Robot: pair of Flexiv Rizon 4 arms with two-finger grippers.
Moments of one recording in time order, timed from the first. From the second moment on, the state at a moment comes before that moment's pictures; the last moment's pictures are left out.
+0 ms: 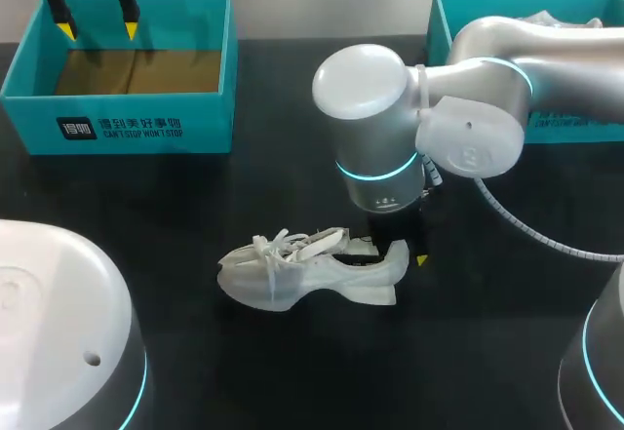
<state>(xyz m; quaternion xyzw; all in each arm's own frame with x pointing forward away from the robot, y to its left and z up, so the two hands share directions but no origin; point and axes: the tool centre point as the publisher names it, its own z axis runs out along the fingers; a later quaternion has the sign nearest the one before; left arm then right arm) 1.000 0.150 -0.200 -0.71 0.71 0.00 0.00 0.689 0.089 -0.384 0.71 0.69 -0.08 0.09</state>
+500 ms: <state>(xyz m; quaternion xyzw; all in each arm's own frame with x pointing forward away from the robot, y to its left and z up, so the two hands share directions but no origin) 1.000 0.150 -0.200 -0.71 0.71 0.00 0.00 0.692 0.098 -0.323 0.71 0.70 -0.05 0.05</state>
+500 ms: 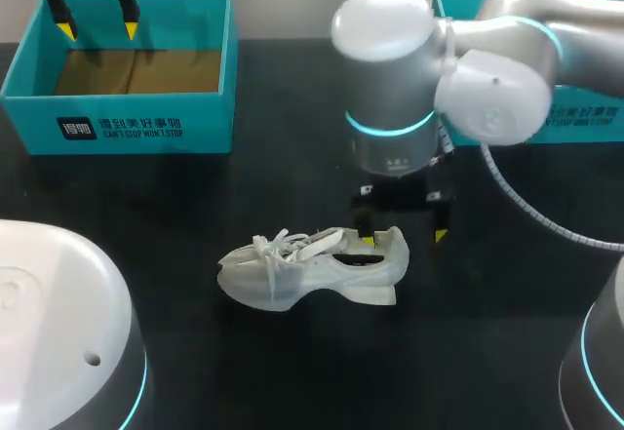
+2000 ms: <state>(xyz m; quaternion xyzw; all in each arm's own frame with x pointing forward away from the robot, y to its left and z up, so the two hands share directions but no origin) 1.000 0.150 -0.200 -0.71 0.71 0.00 0.00 0.707 0.003 -0.253 0.41 0.90 0.16 0.01</state>
